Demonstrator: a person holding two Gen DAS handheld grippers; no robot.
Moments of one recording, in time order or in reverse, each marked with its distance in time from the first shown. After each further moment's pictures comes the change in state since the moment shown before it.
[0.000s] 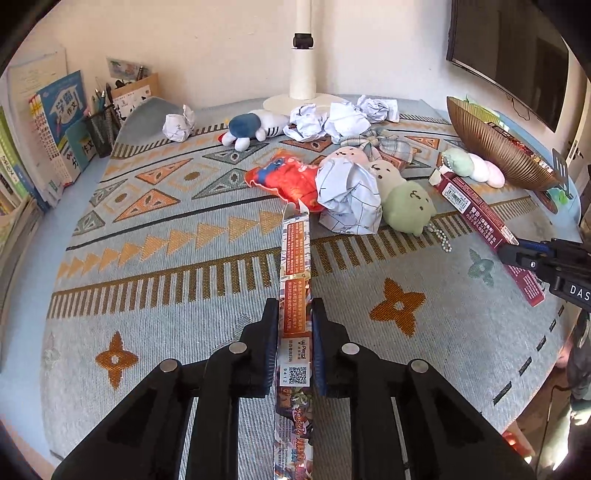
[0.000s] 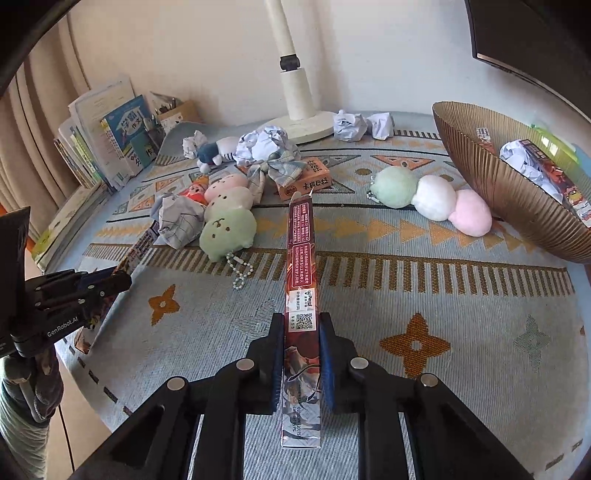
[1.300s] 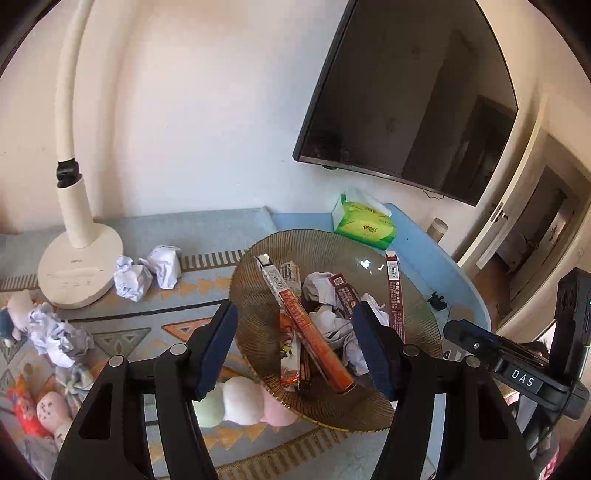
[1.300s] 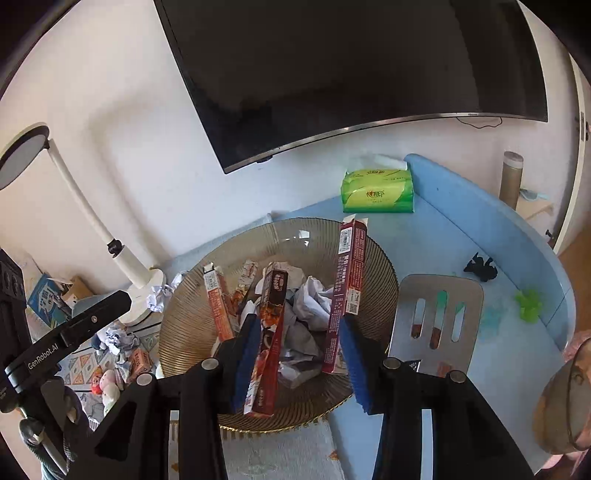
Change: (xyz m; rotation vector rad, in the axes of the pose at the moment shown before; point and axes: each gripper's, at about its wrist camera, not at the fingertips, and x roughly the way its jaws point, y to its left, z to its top) left arm 0.023 -0.219 0.208 -0.033 -0.212 -0.382; right arm -0.136 -0.222 0.080 0.380 -0.259 -0.225
